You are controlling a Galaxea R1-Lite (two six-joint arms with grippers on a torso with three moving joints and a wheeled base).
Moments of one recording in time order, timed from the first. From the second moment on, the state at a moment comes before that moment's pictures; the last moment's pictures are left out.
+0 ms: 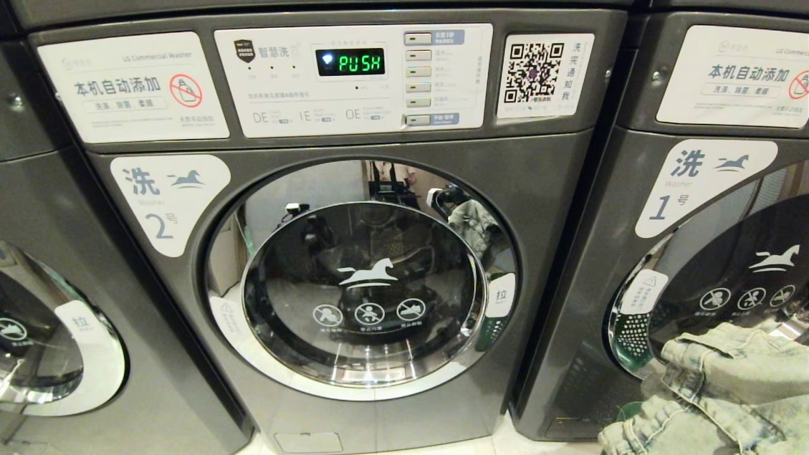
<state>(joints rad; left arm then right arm) 0.00 0.00 0.00 0.00 0.00 0.01 -0.04 0.48 -0.32 -0.08 0.17 -0.43</state>
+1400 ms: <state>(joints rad) 0.00 0.00 0.00 0.00 0.00 0.01 -0.06 0.48 -0.24 -0.26 0.17 -0.51</state>
